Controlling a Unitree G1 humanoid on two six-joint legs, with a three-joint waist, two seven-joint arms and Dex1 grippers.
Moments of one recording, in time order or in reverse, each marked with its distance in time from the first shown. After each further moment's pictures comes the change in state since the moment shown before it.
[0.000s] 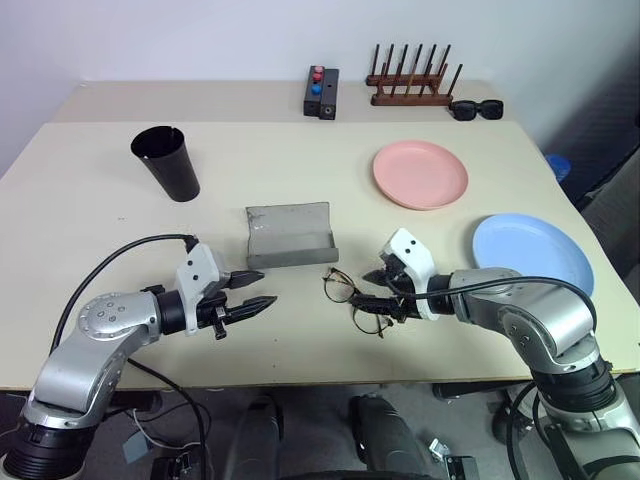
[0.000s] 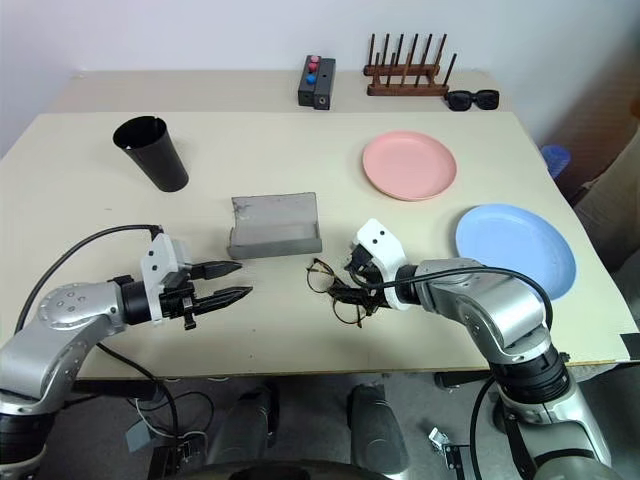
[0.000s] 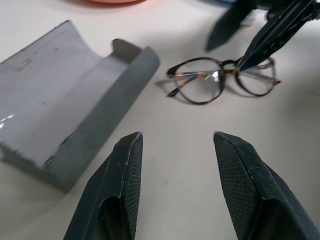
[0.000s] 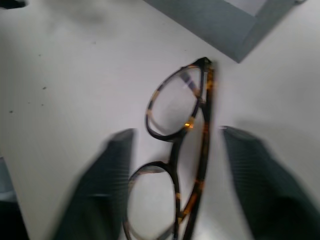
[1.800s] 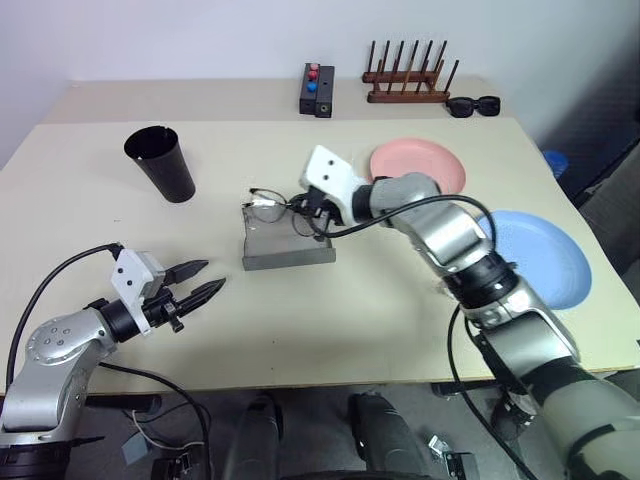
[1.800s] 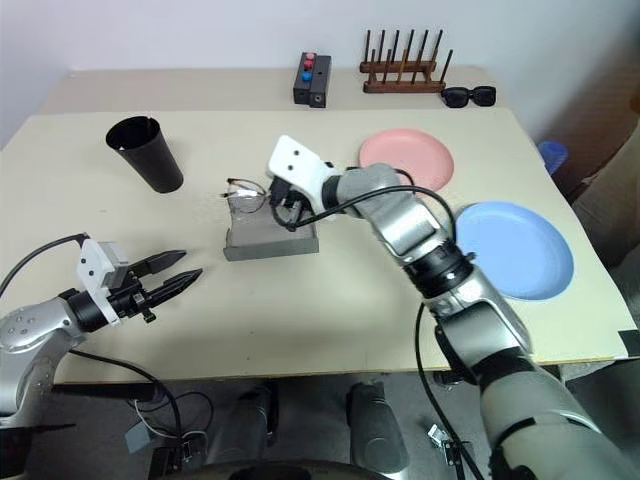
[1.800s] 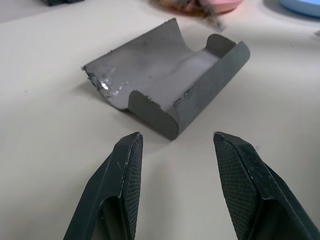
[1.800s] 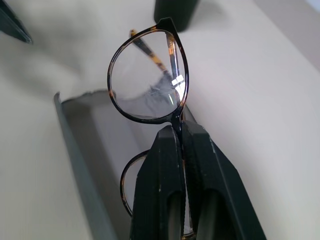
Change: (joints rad) left arm 0.135 -0.036 0.209 0.227 -0.023 -0.309 0.038; right arm -0.581 0.280 0.324 0.700 -0.432 -0.691 0.160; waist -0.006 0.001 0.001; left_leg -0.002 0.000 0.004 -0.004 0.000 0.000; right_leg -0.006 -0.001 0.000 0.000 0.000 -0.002
